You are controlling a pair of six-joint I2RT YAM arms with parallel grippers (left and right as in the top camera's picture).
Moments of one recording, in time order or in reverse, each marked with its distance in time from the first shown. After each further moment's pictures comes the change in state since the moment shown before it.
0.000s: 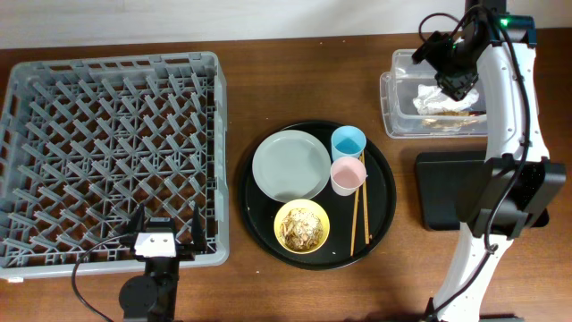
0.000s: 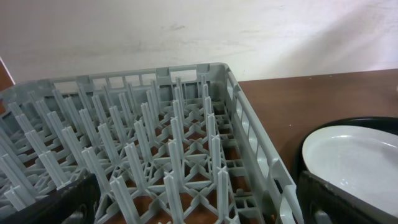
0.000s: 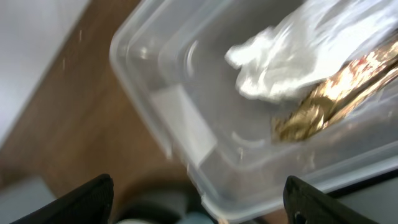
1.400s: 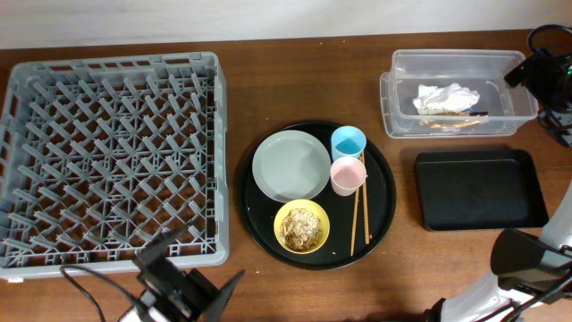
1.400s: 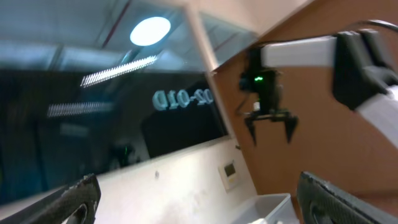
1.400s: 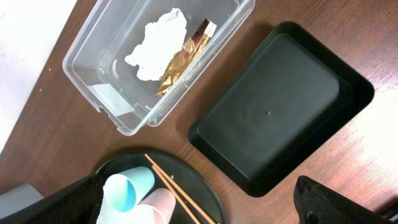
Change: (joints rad) left arm -0.003 -0.002 0.034 0.863 0.726 -0.363; right arm -0.258 -0.365 0.074 -0.425 0.137 -0.064
